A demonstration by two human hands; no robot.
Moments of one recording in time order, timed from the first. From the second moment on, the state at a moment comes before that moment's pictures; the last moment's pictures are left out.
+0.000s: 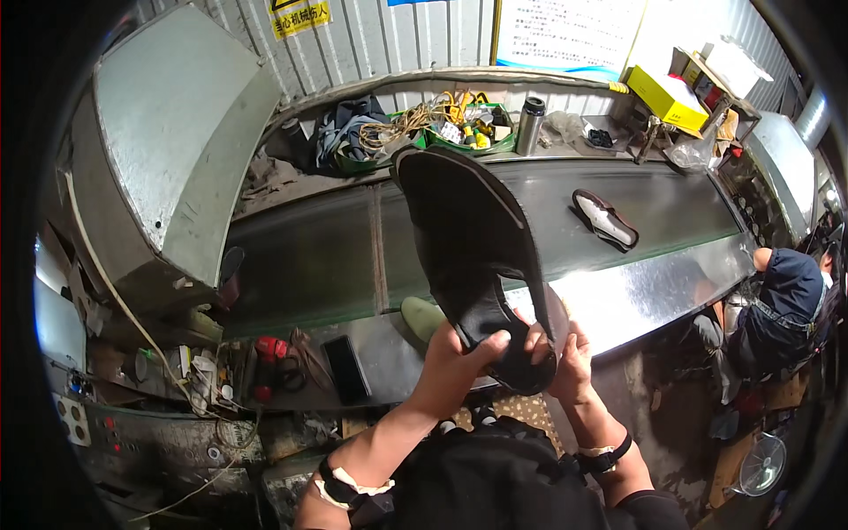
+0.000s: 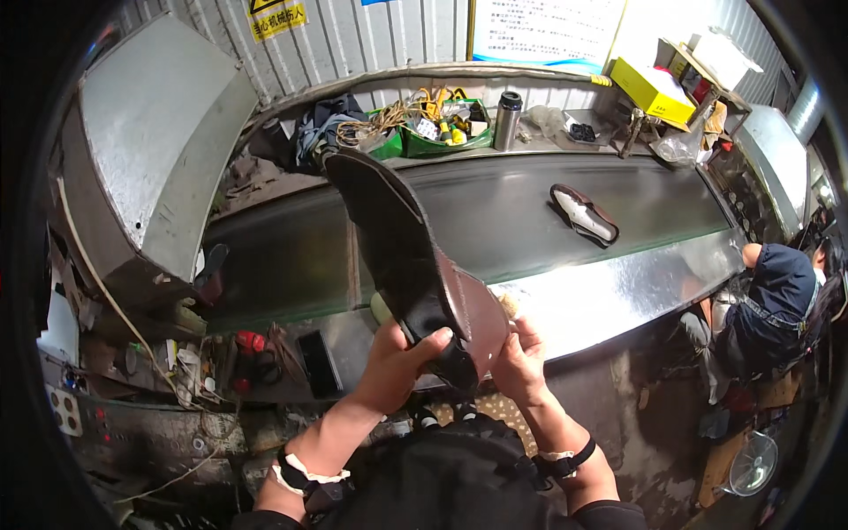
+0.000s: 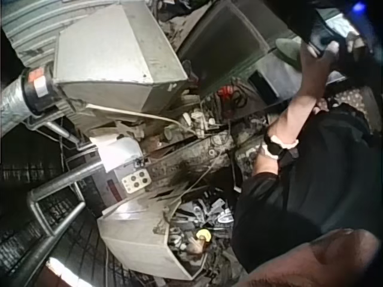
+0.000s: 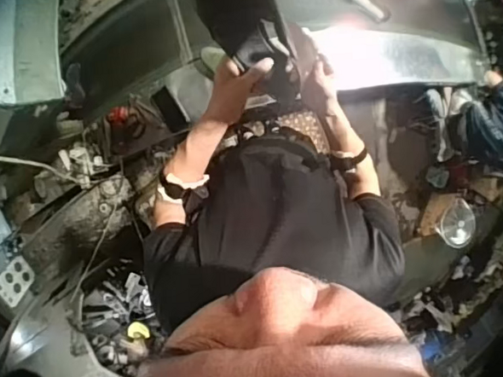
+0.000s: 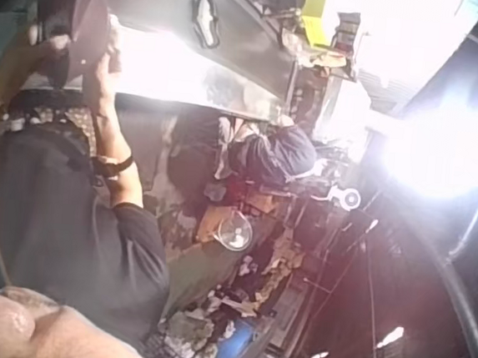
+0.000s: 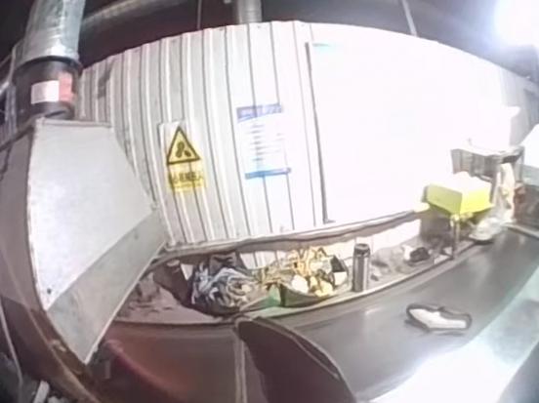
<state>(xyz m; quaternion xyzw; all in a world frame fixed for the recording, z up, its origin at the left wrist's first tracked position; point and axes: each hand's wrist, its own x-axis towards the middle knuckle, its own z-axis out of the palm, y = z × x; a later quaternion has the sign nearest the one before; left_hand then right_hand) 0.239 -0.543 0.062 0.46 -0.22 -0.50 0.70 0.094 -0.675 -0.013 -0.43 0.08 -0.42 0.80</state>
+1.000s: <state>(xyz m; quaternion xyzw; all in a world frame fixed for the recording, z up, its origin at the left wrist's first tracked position) 0.390 -0.579 -0.188 0.92 -0.03 -0.09 0.38 0.119 -0.673 -0.196 -0.83 0.14 -0.21 0.49</state>
